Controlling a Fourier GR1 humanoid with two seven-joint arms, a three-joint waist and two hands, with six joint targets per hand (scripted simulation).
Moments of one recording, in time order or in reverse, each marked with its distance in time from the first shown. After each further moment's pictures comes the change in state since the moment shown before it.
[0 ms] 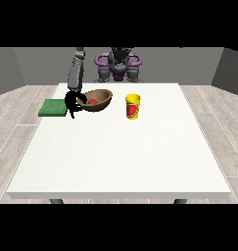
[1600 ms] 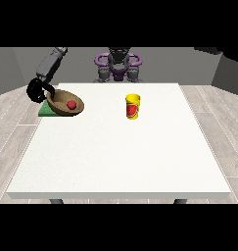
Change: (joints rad) left arm 0.142 0.137 0.105 0.285 -0.063 -0.070 -0.261; right arm -0.188 -0.369 0.036 0.025 0.059 0.036 0.452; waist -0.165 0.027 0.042
